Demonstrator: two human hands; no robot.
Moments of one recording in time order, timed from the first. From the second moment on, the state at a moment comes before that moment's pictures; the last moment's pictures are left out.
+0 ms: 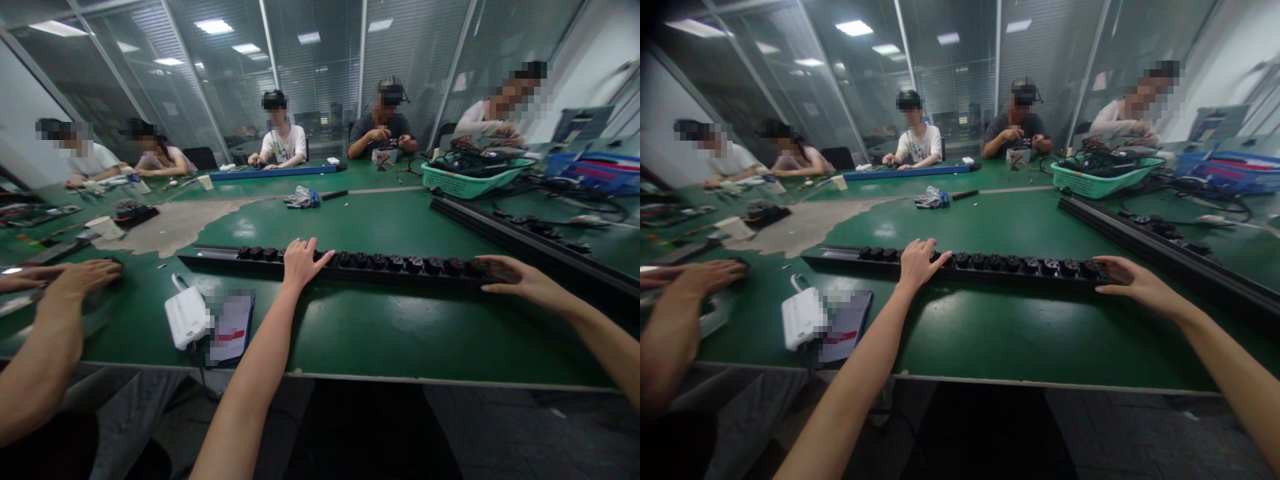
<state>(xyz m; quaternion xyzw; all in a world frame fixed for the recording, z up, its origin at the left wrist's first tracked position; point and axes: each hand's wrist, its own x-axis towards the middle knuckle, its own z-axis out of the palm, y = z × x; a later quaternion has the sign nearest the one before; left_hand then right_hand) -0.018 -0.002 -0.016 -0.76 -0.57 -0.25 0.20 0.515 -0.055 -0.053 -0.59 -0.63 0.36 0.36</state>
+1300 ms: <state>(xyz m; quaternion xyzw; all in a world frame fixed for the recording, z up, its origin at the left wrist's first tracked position) -0.037 0.028 -0.027 -0.74 -0.59 -0.24 0.24 0.459 0.006 -0.067 -0.66 -0.55 0.15 0.49</state>
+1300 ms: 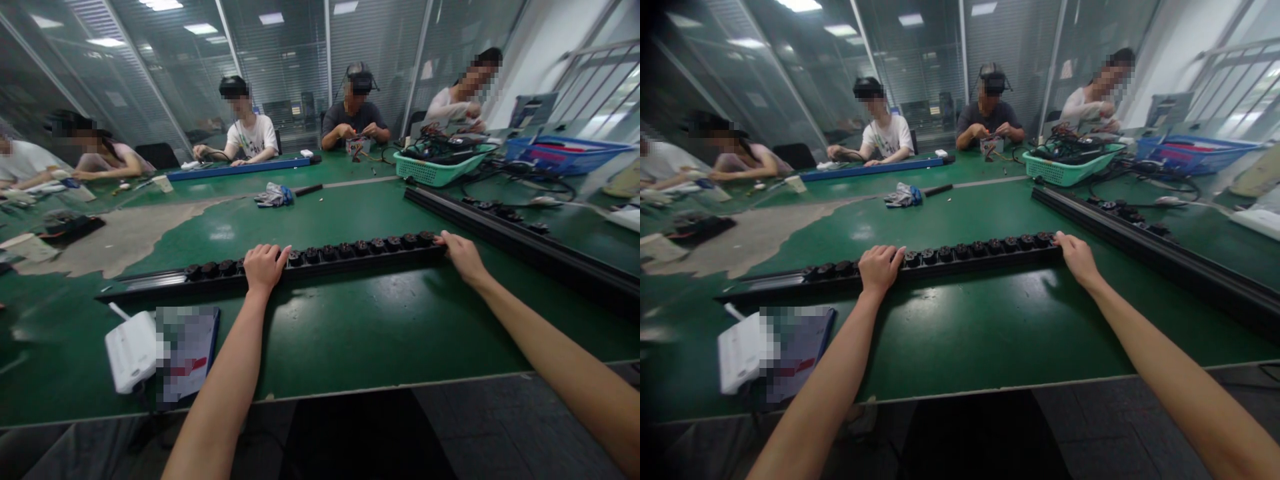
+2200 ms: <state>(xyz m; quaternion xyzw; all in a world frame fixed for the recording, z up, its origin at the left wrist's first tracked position) 0.016 0.010 -0.019 -0.80 -0.52 -0.23 0.18 0.430 -0.011 -0.053 -0.62 -0.66 0.03 0.41</state>
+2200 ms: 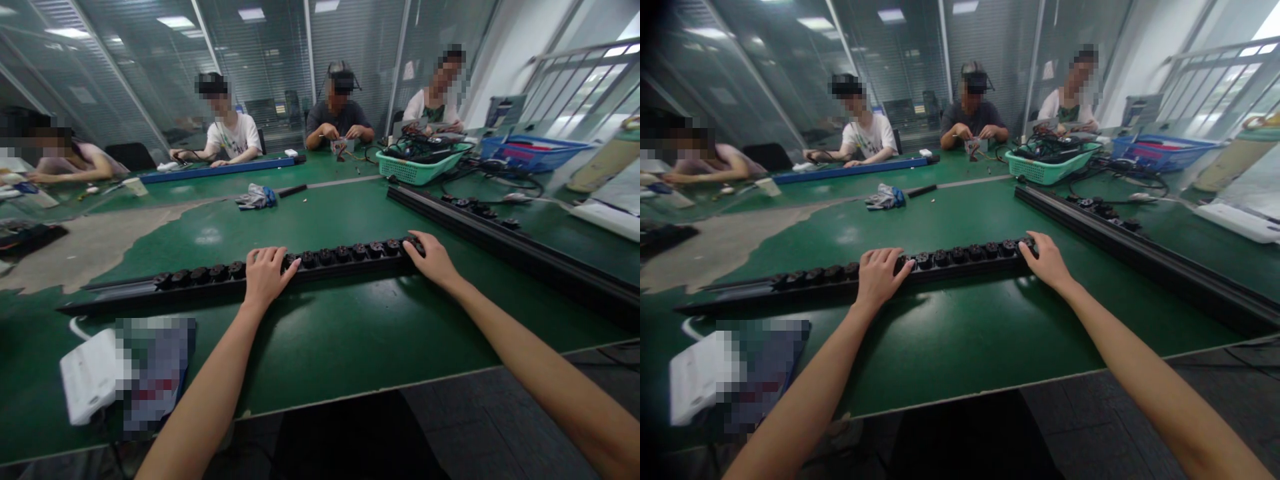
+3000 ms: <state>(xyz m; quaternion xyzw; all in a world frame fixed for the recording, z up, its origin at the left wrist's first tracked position) 0.014 0.009 -0.018 -0.81 -0.50 -0.19 0.23 0.426 -0.013 -0.057 -0.62 -0.66 -0.01 0.42</state>
